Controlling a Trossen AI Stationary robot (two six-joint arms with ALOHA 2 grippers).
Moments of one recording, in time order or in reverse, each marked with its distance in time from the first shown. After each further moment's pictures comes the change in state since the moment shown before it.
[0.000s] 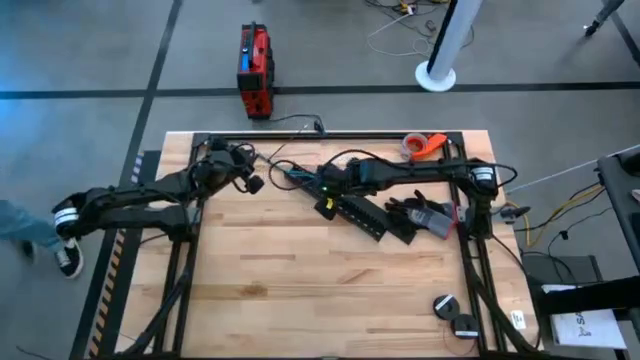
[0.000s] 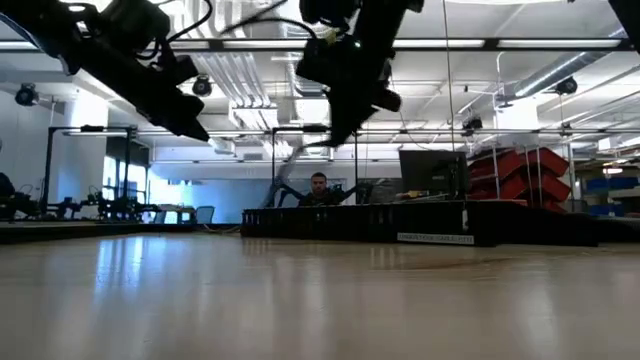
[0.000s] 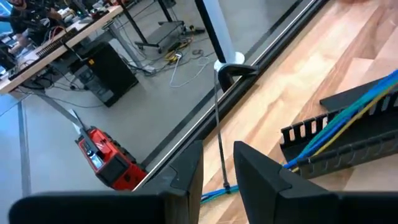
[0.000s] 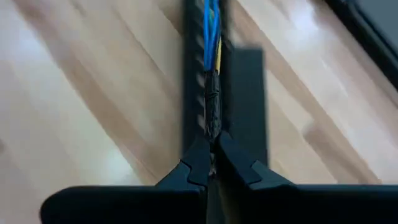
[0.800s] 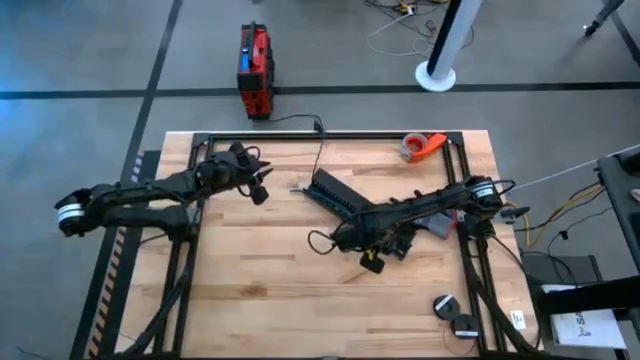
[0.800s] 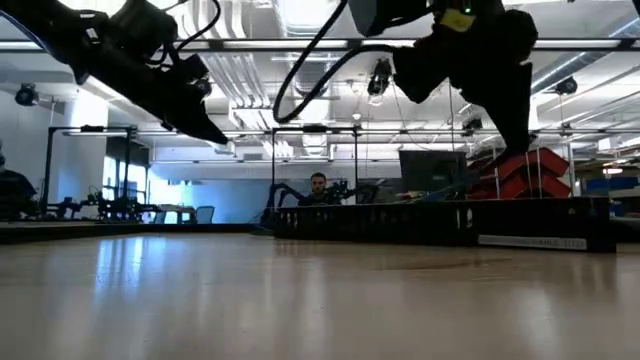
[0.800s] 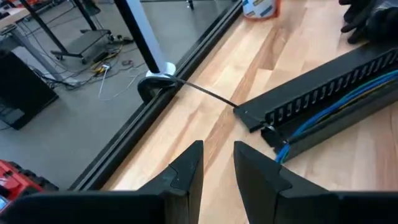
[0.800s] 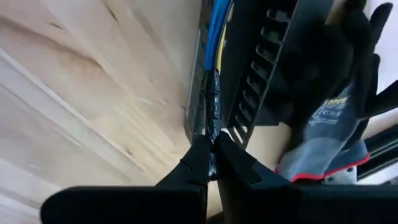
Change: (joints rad) left arm 0.000 0.074 0.000 0.066 0.317 -0.027; right arm 0.280 0.032 -0.085 -0.541 -0.342 0.198
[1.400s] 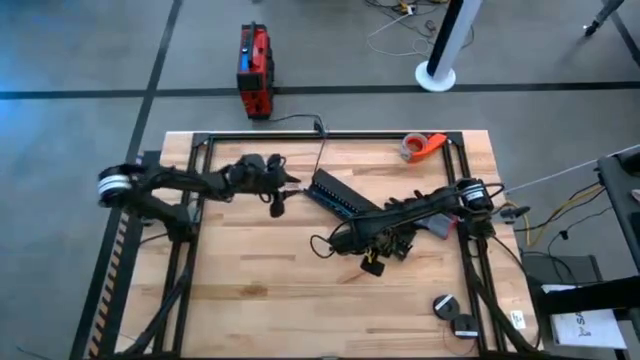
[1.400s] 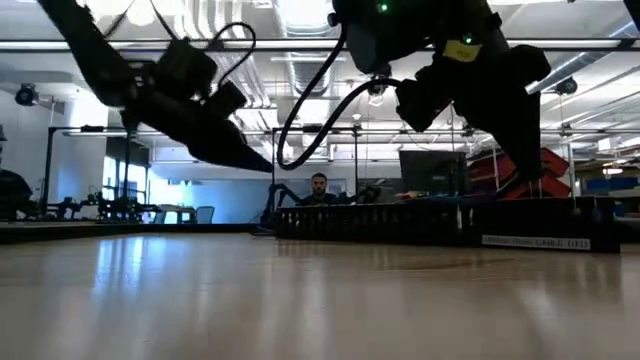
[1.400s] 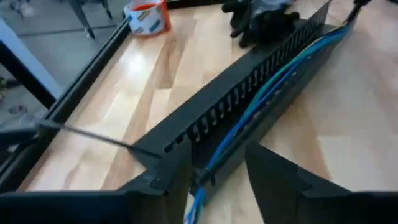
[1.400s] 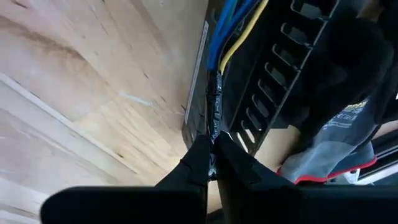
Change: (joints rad) left arm -0.002 0.543 0.021 0.533 0.441 0.147; right arm -0.001 0.057 -0.024 0.026 -0.029 -0.036
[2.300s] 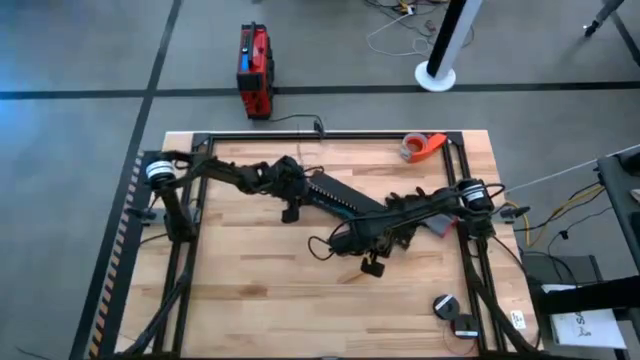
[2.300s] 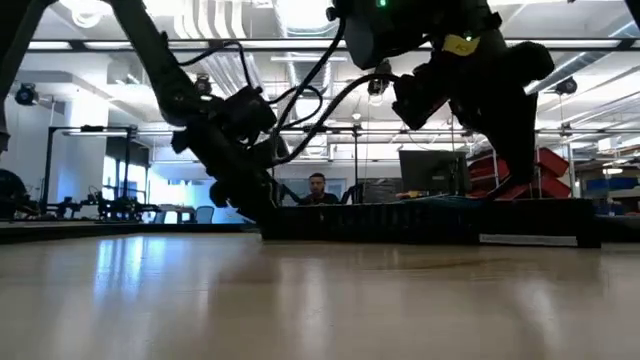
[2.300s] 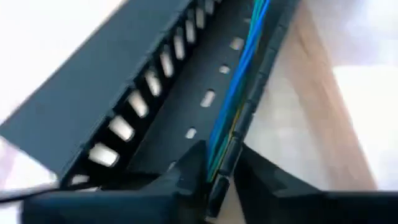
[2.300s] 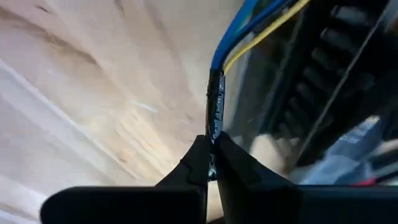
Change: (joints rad) left arm -0.021 0.273 0.280 -0.443 0.054 0.057; right arm 0.007 -0.004 0.000 0.003 0.035 -0.070
